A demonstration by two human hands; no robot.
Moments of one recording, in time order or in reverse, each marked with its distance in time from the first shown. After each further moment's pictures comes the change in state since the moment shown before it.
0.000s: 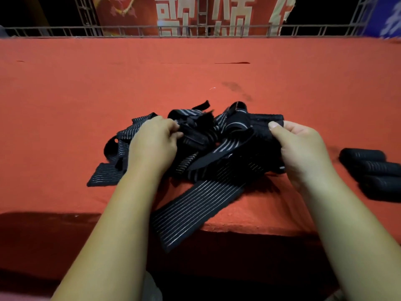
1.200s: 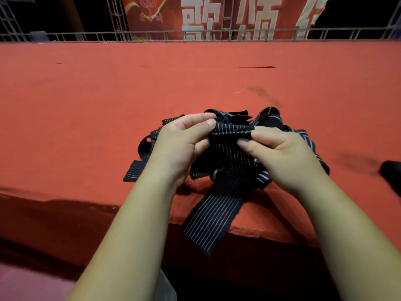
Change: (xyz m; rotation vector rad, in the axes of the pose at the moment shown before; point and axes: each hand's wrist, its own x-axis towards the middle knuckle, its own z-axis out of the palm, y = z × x) left_hand -0.023 0.016 -0.050 -1.425 -0.186 -0.428; right_hand -0.034 -0.028 0.065 -0.227 -0.477 -0.432
